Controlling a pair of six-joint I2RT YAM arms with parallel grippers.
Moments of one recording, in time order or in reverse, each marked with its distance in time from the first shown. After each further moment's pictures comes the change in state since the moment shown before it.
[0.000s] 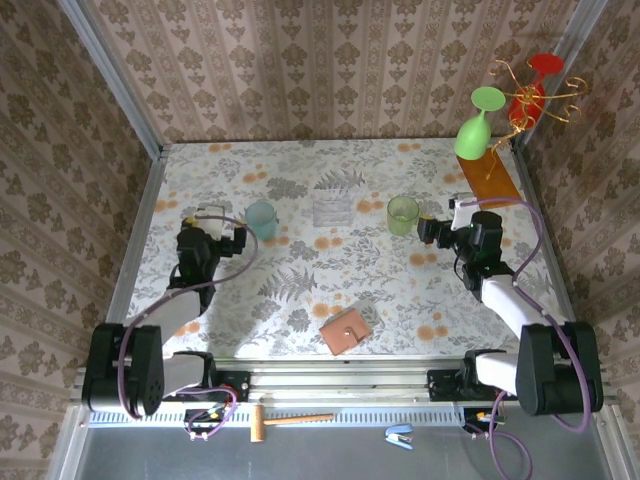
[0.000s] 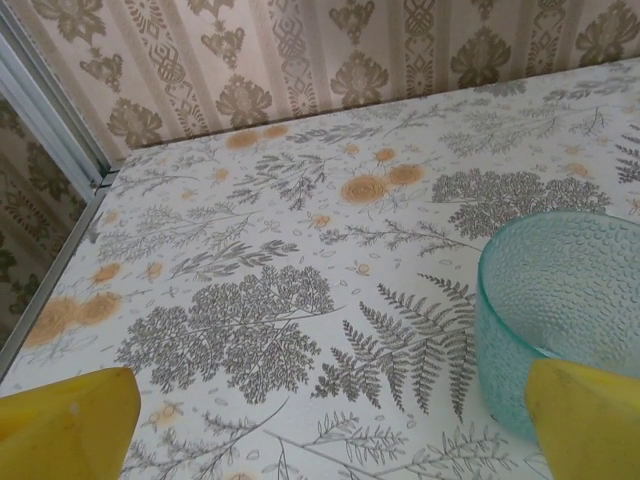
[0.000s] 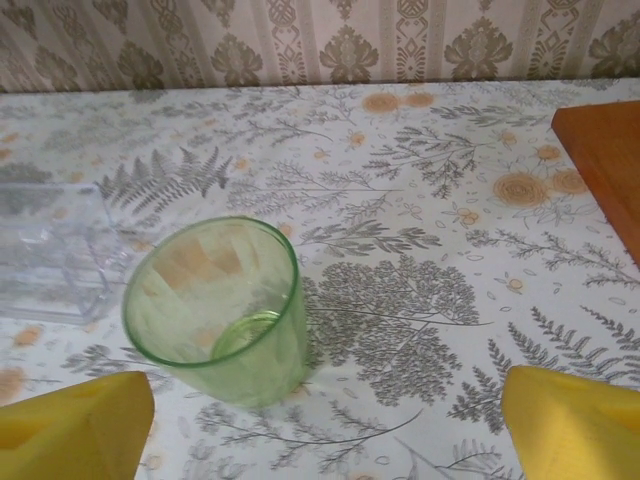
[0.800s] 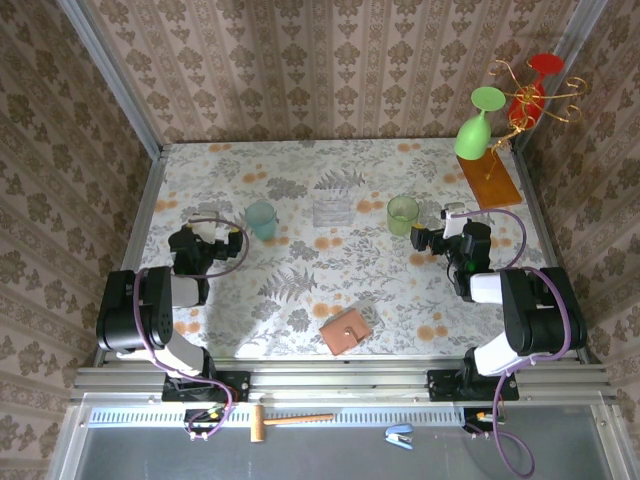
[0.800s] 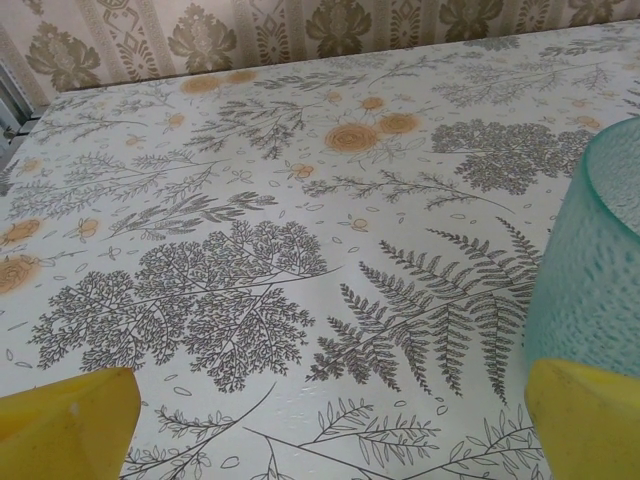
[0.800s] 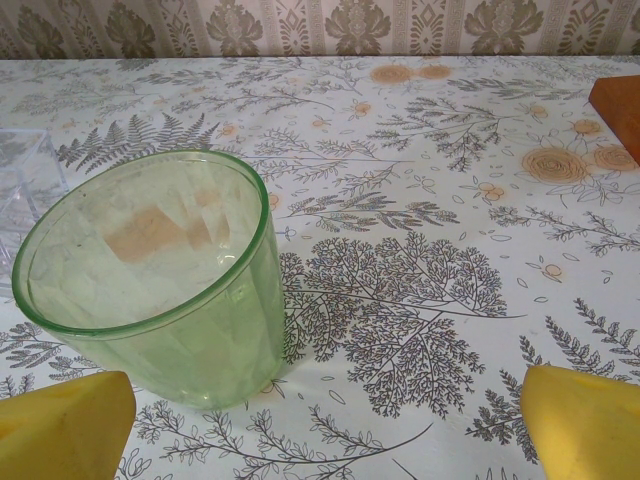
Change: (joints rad) left arm 0.192 0.382 -0.032 0.378 0.288 0.005; right arm -0.021 0.348 -0.119 0.508 -0.031 -0.055
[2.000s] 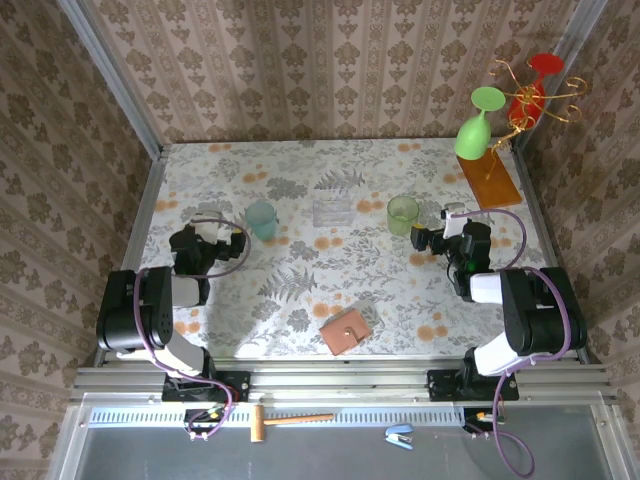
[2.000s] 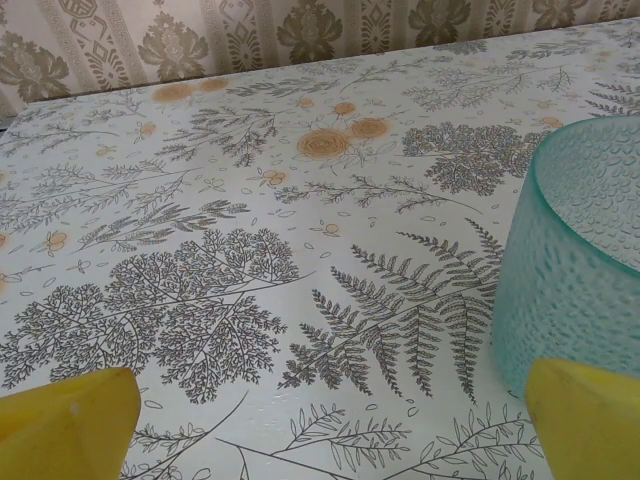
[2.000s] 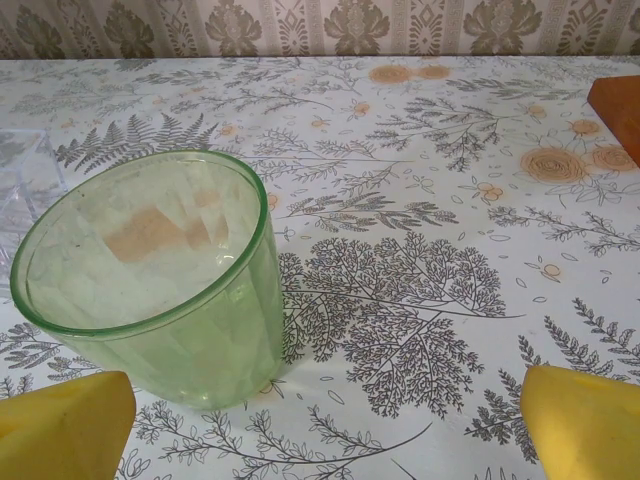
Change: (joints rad) left arm -0.008 0.000 0.000 0.005 0.043 0.009; right arm 0.000 0.000 0.000 0.000 0.003 0.000
